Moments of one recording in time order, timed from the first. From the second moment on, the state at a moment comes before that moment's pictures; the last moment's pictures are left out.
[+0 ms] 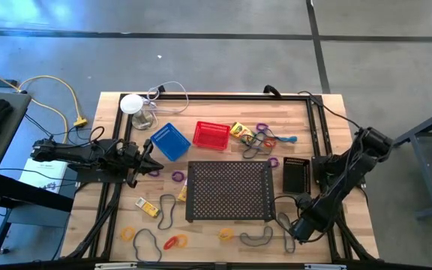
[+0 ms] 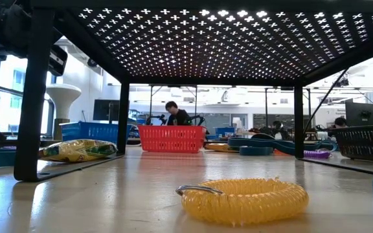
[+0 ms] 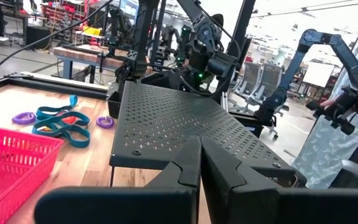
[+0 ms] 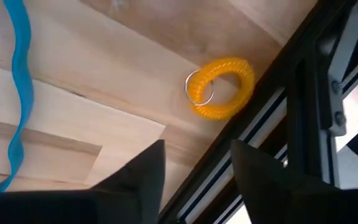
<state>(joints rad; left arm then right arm) -0.14 0.06 0.01 0.12 0.07 -0.26 0.90 1.59 0.96 -1.10 -0.32 1.94</state>
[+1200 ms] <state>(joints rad) -0.14 0.06 0.01 0.12 0.07 -0.25 0.89 1.70 0.80 -0.90 -0.39 1.77</state>
